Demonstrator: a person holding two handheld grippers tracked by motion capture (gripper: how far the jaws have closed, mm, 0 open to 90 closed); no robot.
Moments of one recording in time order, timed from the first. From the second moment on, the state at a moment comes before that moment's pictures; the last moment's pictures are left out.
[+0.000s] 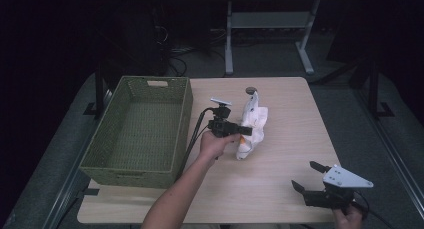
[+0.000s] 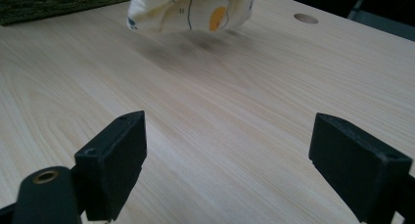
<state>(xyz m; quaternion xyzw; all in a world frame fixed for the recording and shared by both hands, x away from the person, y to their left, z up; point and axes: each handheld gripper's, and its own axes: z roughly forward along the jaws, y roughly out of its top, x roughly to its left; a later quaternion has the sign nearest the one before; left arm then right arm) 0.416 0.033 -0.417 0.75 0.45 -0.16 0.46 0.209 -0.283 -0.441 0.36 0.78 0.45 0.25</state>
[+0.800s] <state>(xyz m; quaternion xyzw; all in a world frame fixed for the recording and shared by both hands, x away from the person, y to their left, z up) 0.412 0.022 -0.435 0.75 0.48 -0.12 0.43 0.208 -0.281 -0.440 0.36 0.78 0.45 0.25</state>
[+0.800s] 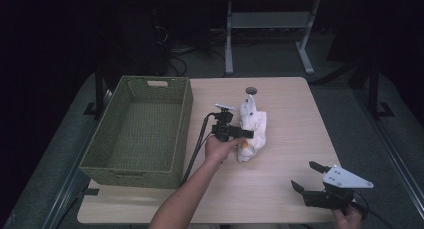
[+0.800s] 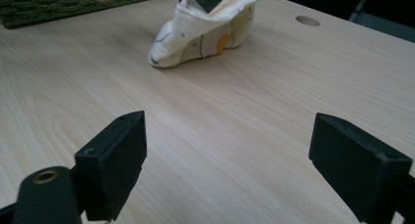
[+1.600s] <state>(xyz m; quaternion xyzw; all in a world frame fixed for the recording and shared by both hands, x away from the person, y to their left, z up) 0.401 0.017 -0.427 0.74 0.45 -0.15 0.48 0.209 -0.283 -0.440 0.36 0.78 0.45 0.25</state>
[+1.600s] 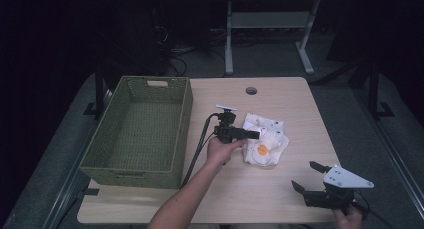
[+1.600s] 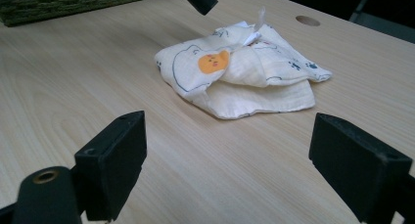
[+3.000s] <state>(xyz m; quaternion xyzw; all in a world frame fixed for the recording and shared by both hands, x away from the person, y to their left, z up) 0.329 0.067 -0.423 0.78 0.37 -0.10 0.49 0.207 -0.275 -0.443 0.35 0.79 0.43 0.24</state>
